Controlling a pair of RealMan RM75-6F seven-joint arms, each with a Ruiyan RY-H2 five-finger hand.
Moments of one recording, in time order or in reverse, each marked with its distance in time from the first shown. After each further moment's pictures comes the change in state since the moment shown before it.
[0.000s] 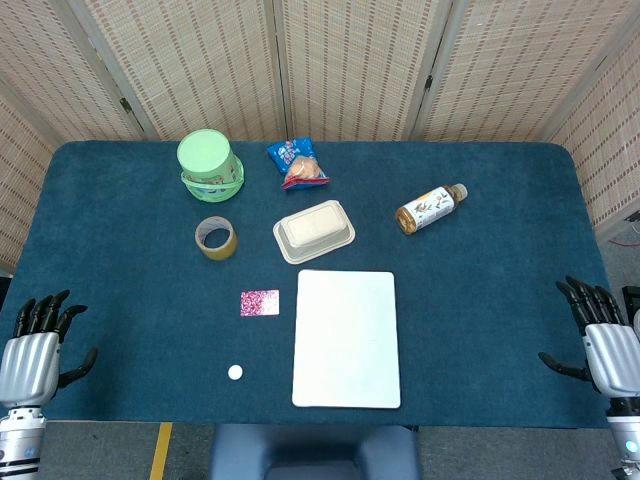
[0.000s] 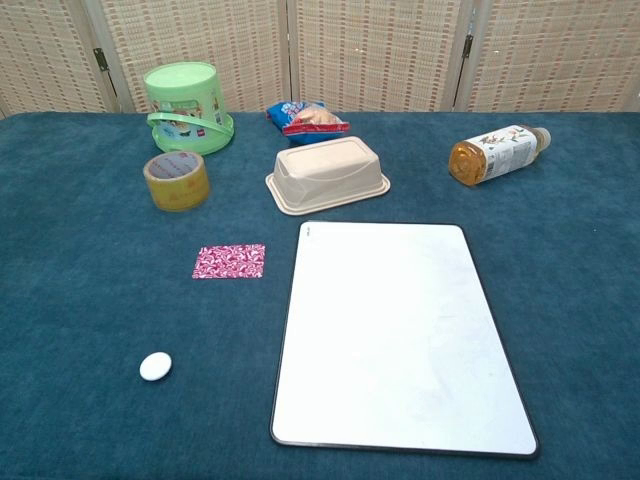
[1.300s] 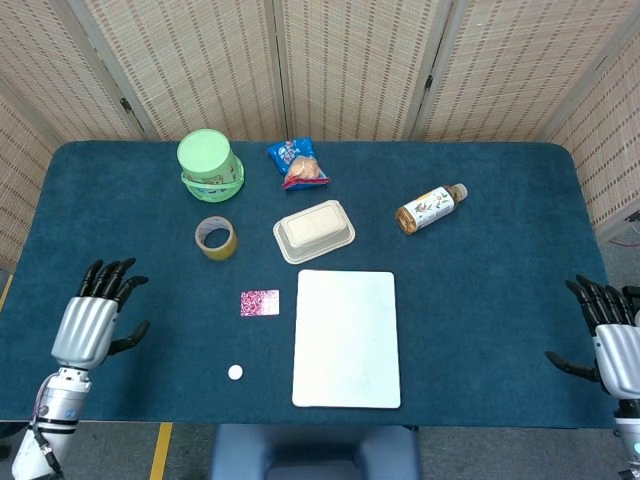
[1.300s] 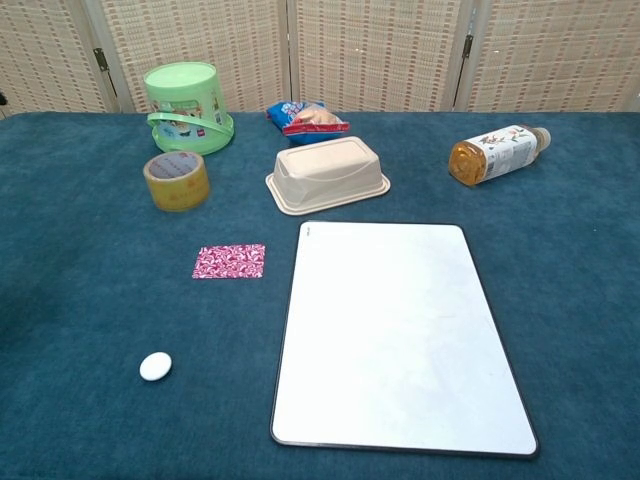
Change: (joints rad) left arm -0.192 -0.017 -0.078 -0.027 0.049 -0.182 0.018; right arm -0.015 0.006 0.005 0.017 0.003 0.025 0.027
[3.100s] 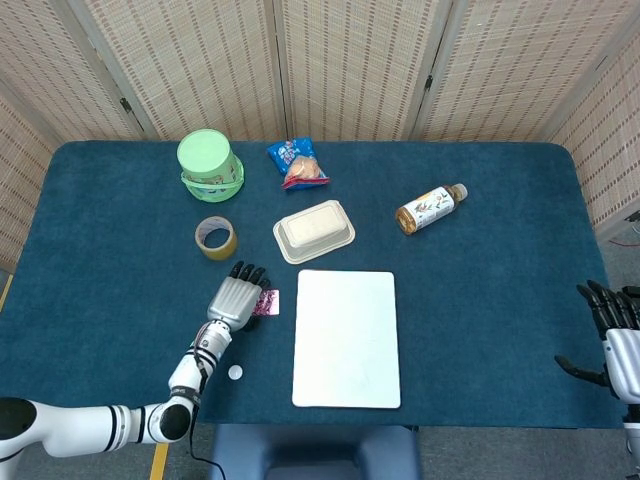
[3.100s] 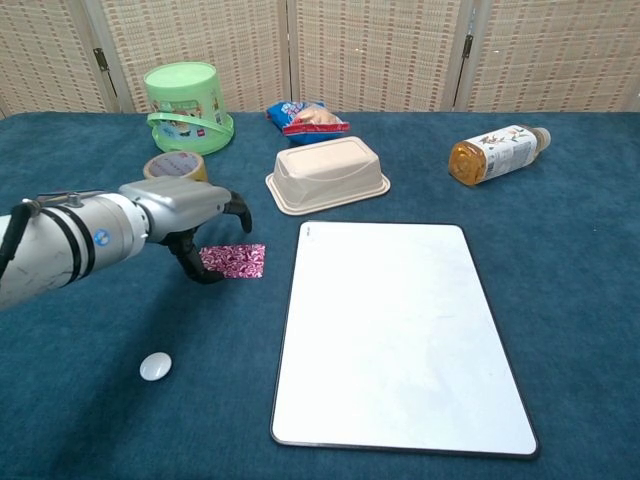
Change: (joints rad) left arm -0.580 -0.485 -0.019 0.342 -0.731 -0.337 0.491; right arm -0.020 0.007 0.000 0.008 0.026 -0.011 0.014
